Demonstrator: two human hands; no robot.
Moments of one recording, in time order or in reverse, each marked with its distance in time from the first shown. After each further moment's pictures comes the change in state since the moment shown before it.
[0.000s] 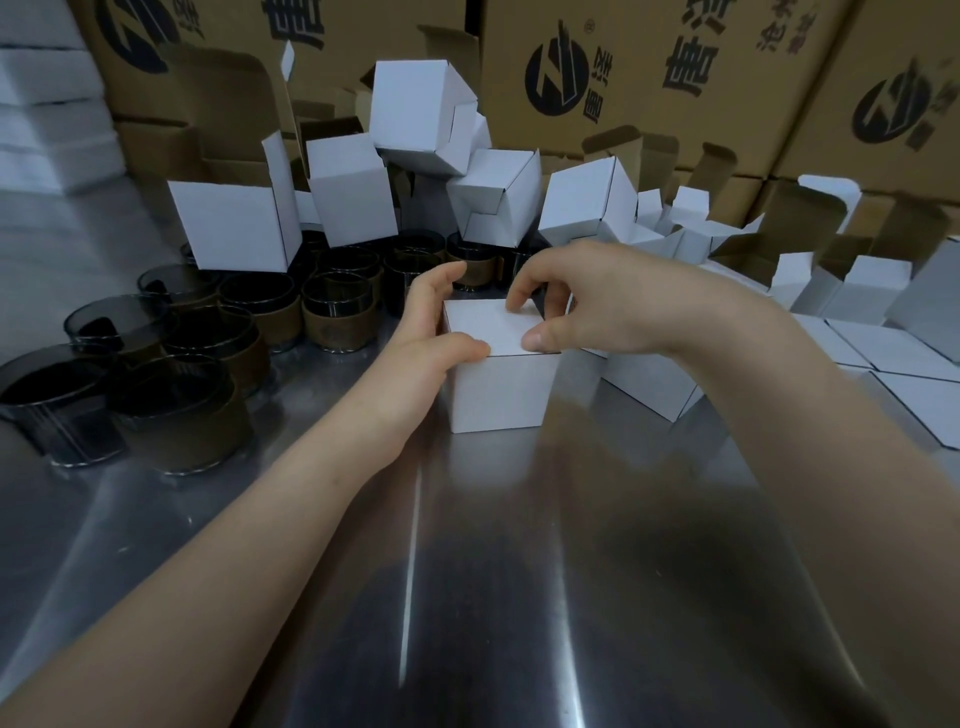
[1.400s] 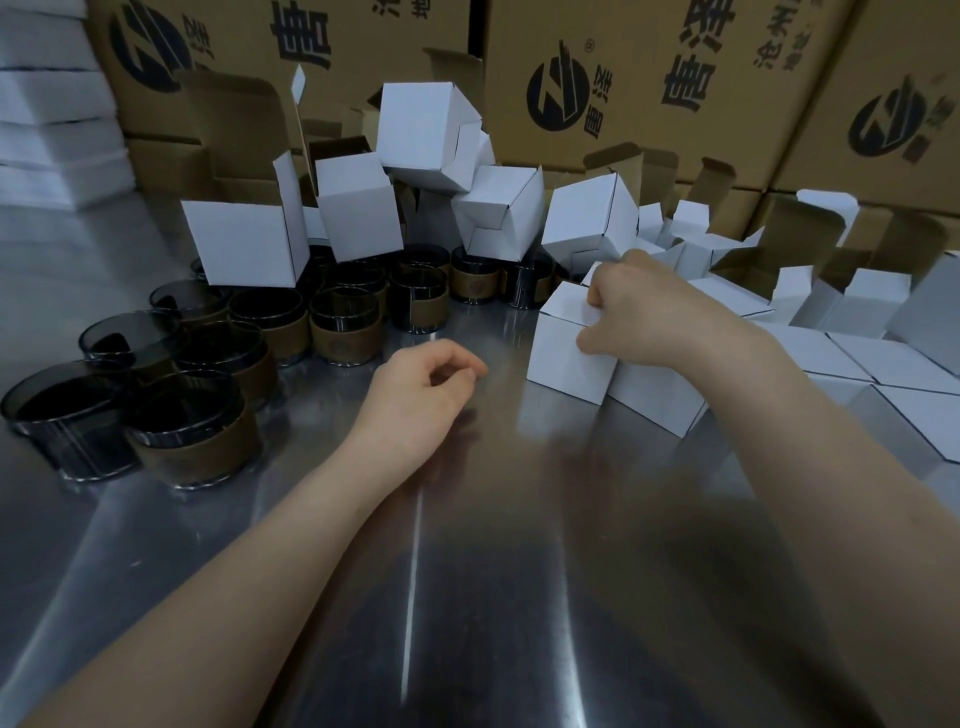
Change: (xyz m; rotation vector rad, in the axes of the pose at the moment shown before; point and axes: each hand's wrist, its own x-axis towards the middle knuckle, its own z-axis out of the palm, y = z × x) left_hand -0.008 -0.012 -0.005 0.431 0.168 -0.033; right_hand 0.013 0.030 0.013 -0.215 0.167 0.338
